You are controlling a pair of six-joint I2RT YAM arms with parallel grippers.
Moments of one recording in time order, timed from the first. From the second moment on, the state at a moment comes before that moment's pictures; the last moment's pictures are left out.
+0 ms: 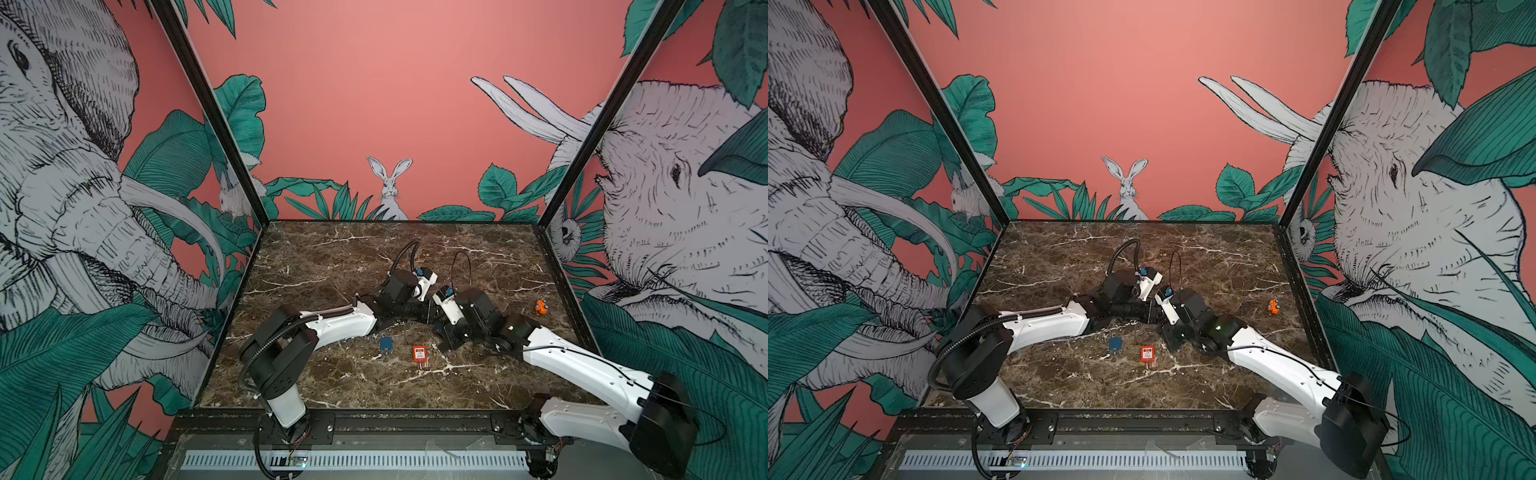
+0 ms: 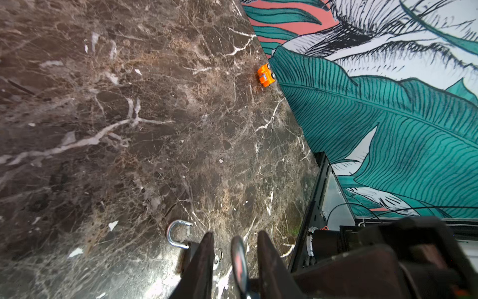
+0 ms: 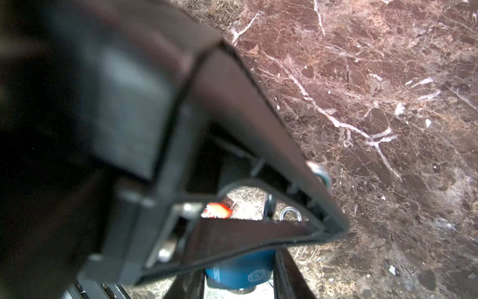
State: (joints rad) left arm -0.87 1.69 1.00 0.13 0.46 -0.62; right arm 0.78 1.16 0.78 -0.48 -0.09 0.19
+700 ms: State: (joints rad) left arm -0.85 1.69 0.82 0.42 0.34 -0.81; right arm 0.70 1.11 0.79 -0.37 -0.16 0.21
